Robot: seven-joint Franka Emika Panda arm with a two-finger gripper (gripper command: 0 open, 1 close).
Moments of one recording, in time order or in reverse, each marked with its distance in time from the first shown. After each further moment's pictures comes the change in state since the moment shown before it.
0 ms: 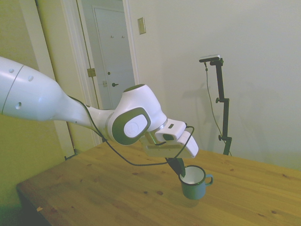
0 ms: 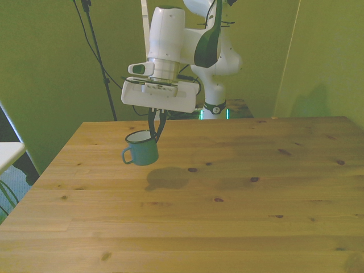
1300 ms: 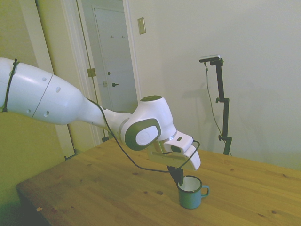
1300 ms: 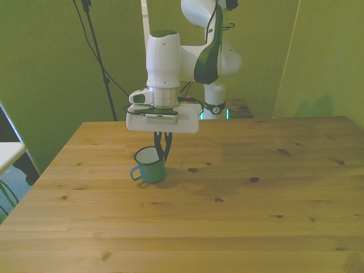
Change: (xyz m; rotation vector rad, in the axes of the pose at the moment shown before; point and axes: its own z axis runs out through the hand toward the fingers) arm 0.004 -0.019 0.051 0.040 -0.159 0.036
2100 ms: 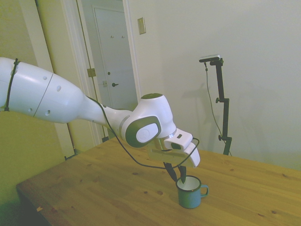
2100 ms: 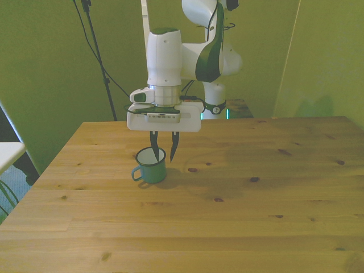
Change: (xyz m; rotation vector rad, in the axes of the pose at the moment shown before) arm 0.003 -0.008 -0.011 0.006 0.003 -0.023
